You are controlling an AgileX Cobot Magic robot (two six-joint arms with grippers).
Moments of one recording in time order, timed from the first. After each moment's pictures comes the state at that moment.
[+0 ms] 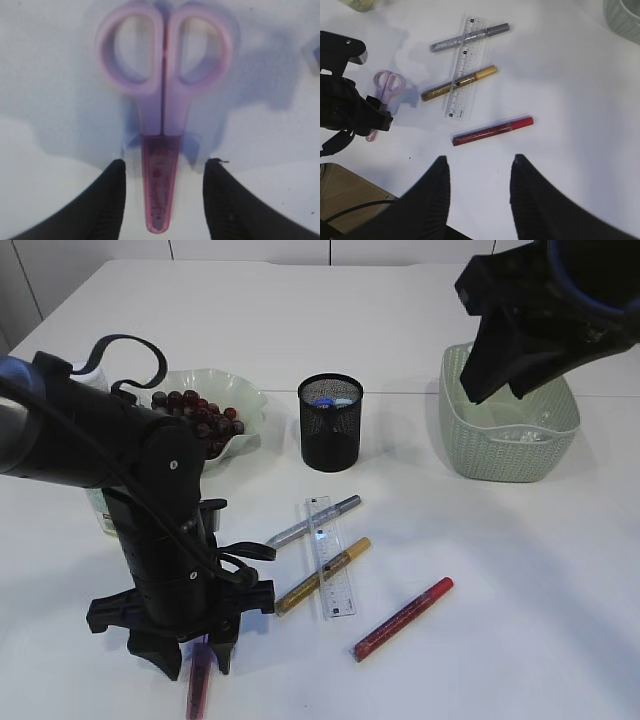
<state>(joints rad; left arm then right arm) -0.66 1.97 -1.09 -0.13 0.83 -0.70 0.42 1.46 -1.47 0.16 1.25 0.04</state>
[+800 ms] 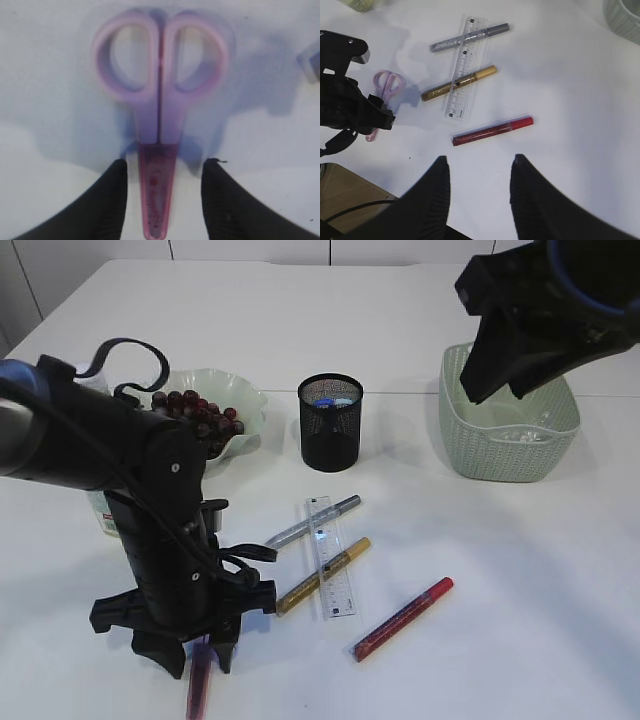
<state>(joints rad) -0.66 1.98 -1.09 -0.13 0.81 -0.70 0.42 1.46 -1.47 0.16 1.25 0.04</state>
